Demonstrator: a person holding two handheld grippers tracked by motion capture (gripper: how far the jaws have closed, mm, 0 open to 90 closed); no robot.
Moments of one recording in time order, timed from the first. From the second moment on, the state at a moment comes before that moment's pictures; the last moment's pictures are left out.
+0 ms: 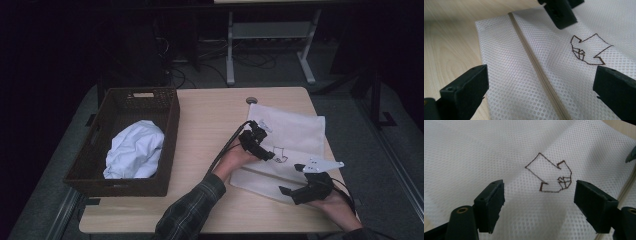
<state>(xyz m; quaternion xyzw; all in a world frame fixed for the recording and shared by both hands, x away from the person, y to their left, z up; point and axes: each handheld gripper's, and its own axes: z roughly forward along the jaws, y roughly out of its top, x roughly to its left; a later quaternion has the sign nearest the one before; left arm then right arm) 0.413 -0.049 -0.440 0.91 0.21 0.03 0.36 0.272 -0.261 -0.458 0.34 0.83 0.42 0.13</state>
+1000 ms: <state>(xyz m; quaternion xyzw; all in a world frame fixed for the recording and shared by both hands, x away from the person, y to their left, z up) 0.347 0.086 -0.427 0.88 0.26 0.09 0.39 0.273 -0.261 -0.459 0.35 0.83 0.42 0.13</state>
